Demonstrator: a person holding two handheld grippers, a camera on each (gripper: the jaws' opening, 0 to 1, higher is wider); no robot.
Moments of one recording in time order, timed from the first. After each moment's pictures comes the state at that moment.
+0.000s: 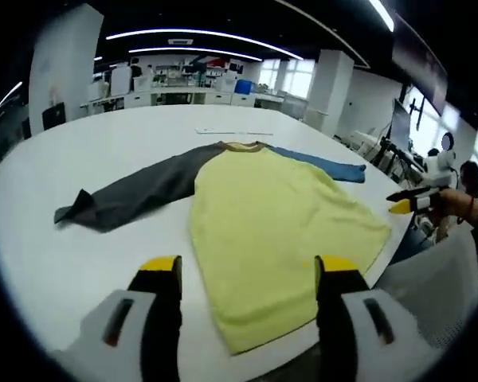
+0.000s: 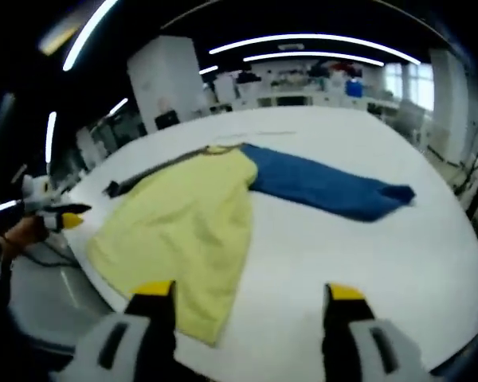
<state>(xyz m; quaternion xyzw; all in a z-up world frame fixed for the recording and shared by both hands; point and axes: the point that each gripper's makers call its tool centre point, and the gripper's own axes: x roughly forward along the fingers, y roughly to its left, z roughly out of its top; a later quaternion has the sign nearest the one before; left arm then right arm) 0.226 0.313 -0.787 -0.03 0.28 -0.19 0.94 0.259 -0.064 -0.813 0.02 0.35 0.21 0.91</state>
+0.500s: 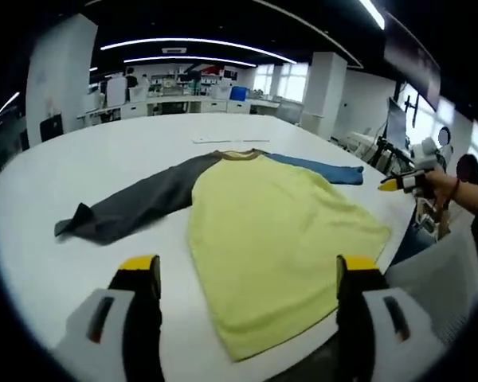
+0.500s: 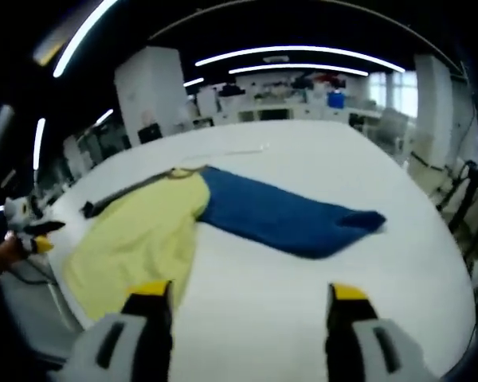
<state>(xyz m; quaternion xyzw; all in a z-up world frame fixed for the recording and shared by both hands) 0.227 0.305 -0.777 -0.02 0.26 -0.19 0.95 0.317 -0.120 -0.799 0.01 0.33 0.16 0.93</state>
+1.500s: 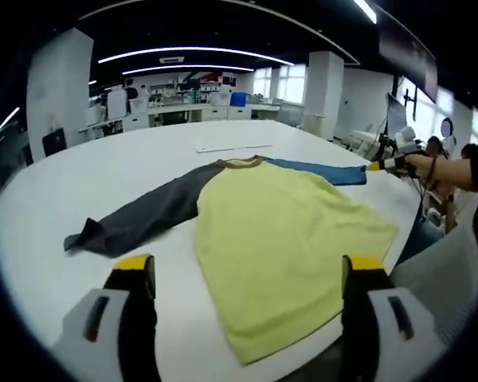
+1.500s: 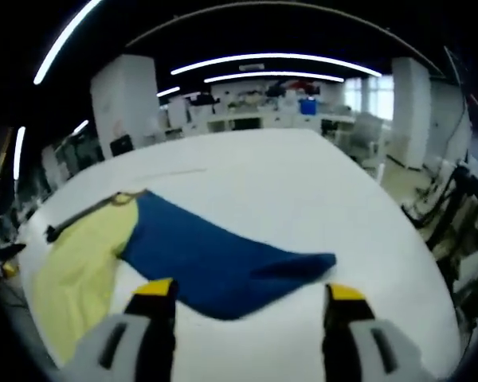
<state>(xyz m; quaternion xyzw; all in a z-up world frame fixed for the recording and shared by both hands) 0.230 0.309 -0.770 0.00 0.25 -0.18 0.95 0.409 -0.202 -0.806 0.02 0.31 0.09 0.95</state>
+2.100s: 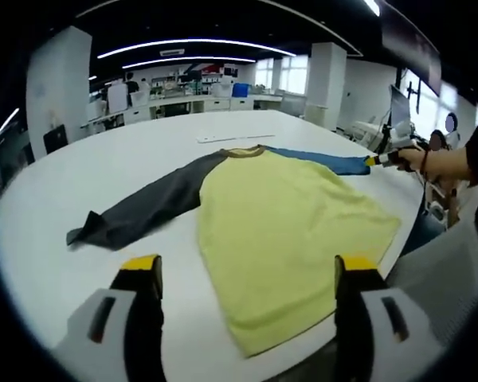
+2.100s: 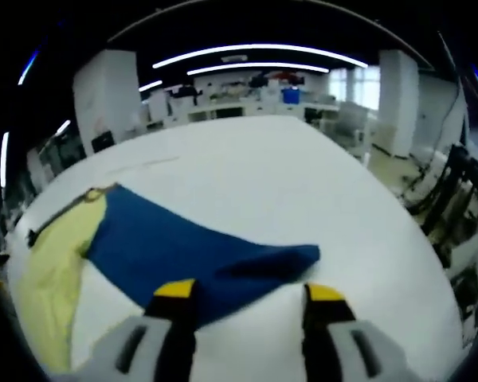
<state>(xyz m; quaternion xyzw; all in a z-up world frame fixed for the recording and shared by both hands) 0.228 0.317 -0.780 0.02 0.28 -0.17 0.95 0.424 -0.224 -0.842 0.00 0.34 0.05 0.94</state>
